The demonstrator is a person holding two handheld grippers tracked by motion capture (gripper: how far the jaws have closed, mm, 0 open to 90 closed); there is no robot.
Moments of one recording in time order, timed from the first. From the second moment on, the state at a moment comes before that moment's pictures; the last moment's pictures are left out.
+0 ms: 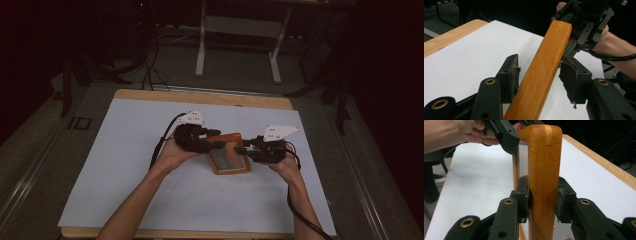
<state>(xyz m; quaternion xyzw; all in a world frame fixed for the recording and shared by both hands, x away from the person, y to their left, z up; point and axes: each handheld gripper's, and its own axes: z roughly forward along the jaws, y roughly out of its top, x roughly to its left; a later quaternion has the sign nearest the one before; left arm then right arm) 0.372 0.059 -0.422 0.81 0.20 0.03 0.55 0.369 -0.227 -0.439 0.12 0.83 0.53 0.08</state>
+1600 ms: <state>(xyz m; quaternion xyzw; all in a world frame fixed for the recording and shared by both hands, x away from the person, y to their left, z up) 0.351 0.128 -0.486 0.77 0.31 0.07 0.55 0.378 -0.184 -0.480 0.23 0.79 0.57 0.02</state>
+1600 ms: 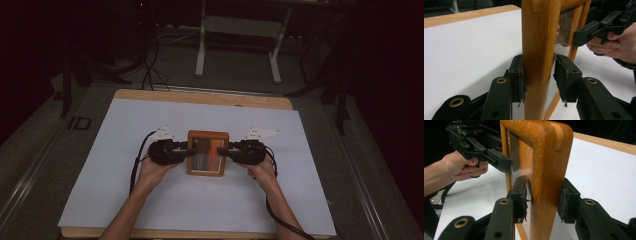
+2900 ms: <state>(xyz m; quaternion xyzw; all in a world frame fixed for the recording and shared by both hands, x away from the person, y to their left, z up) 0.354 0.145 -0.480 0.73 0.36 0.07 0.57 0.388 -0.187 -0.479 0.28 0.78 0.56 0.02</state>
